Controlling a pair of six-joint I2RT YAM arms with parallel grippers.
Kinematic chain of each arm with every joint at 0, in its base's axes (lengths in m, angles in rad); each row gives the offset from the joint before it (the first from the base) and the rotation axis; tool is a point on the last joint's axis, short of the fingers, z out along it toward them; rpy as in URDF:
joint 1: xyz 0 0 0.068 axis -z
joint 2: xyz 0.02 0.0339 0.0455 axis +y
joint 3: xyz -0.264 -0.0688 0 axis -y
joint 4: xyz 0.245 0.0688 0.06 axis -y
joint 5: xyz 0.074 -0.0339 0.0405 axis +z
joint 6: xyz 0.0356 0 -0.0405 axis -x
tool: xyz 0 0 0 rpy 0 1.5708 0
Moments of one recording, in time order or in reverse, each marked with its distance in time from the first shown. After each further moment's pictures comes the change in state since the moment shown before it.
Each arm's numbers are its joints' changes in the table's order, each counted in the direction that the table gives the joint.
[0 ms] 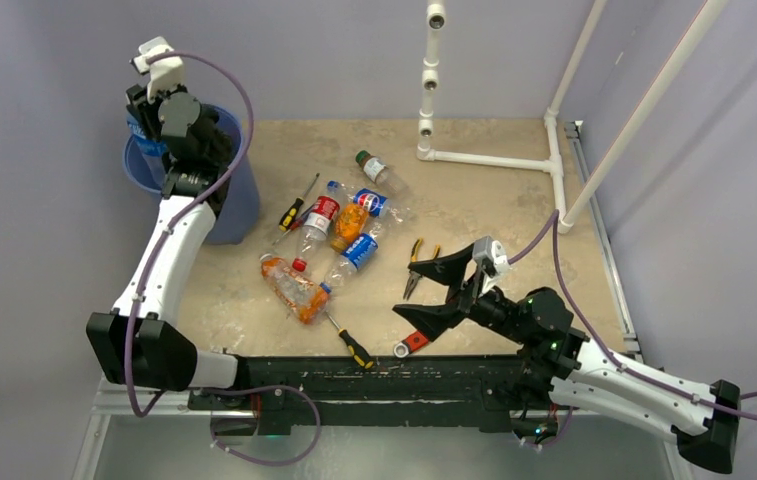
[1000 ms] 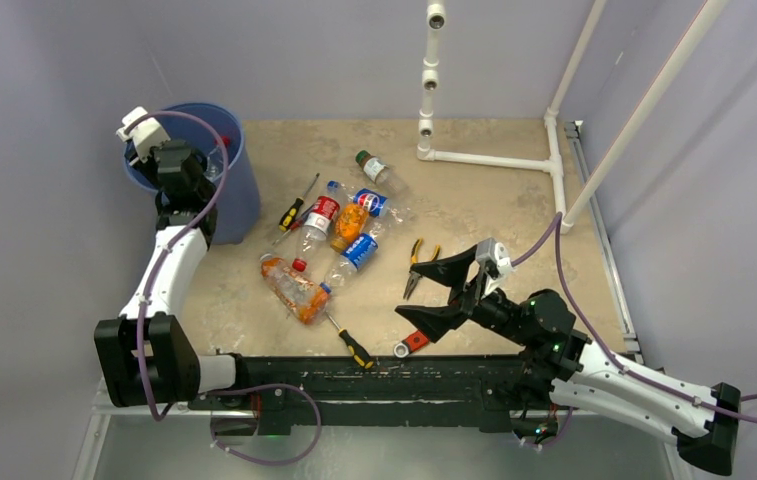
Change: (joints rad) left arm -0.231 -0.078 -0.435 0.025 -0.246 0.490; right arm 0.000 -0.025 -0.020 -0.014 -0.003 0.001
